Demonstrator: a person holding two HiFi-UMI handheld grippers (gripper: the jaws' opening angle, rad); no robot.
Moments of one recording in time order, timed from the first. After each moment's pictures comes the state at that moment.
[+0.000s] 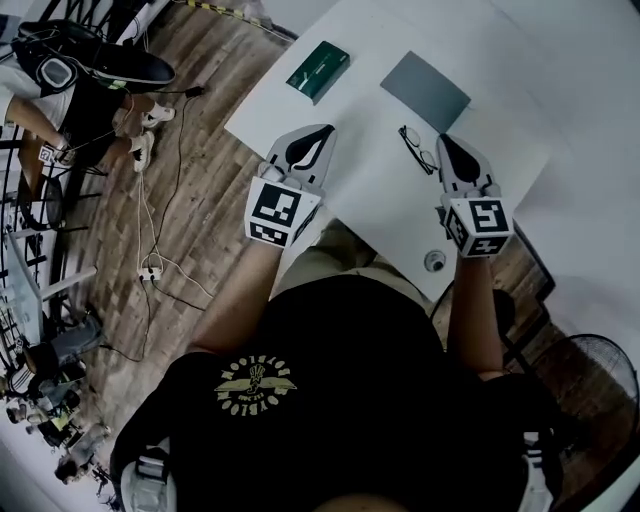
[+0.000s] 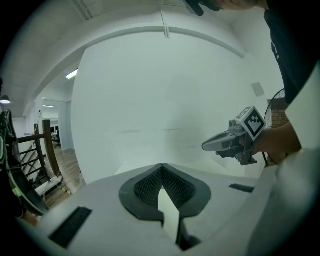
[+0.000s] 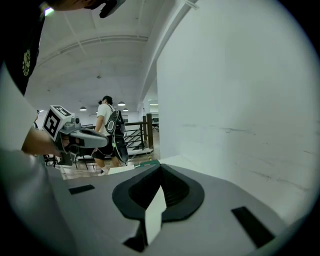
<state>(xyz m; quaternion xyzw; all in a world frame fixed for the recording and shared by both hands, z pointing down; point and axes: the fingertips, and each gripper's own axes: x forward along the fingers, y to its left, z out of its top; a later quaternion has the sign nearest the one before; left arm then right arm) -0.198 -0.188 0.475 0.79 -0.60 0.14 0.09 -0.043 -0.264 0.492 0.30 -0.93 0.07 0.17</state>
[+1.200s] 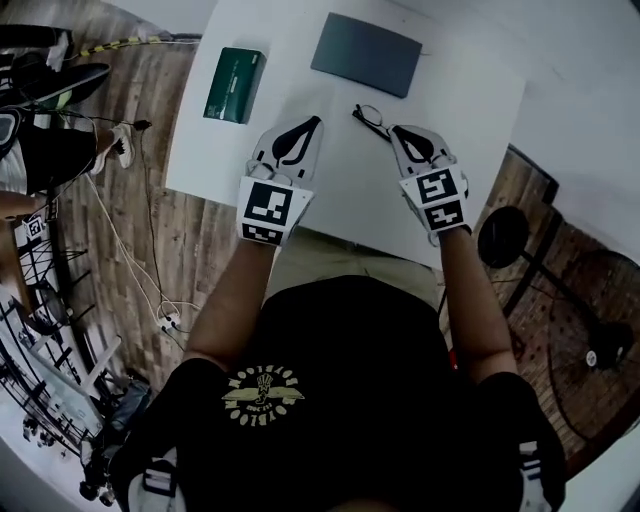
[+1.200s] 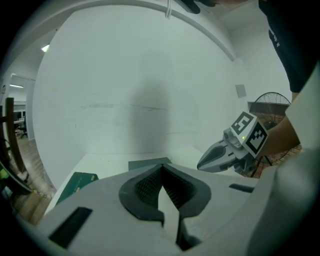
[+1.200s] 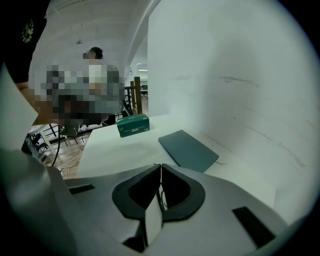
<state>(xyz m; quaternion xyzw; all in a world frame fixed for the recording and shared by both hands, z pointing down) -0.158 -0.283 0.581 0.86 -0.46 0.16 0.14 -0.035 -0.284 0.646 0.34 -0.86 0.12 0.36</state>
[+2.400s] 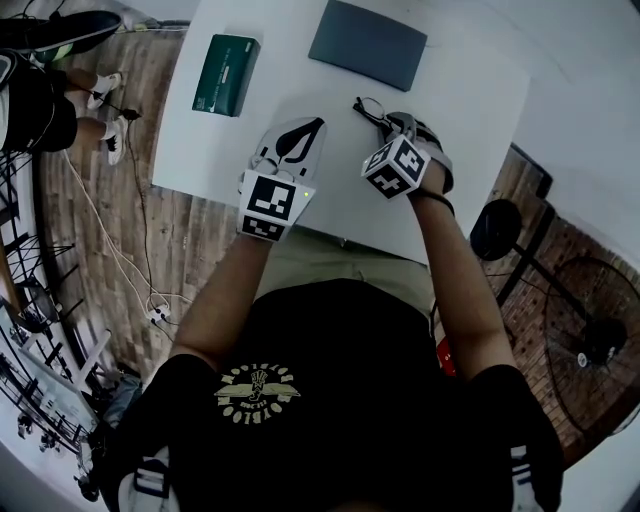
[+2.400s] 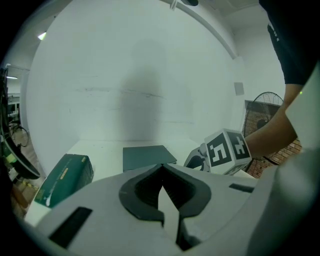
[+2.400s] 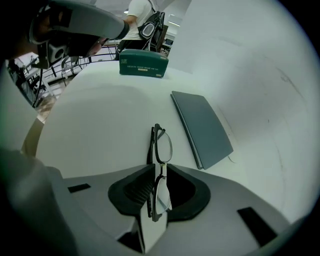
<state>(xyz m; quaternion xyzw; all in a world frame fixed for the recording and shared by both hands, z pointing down) -0.152 -0.276 0.633 0.87 -0.42 0.18 0.17 -0.035 -0.291 0.763 0.26 -0.74 0.02 0.61</state>
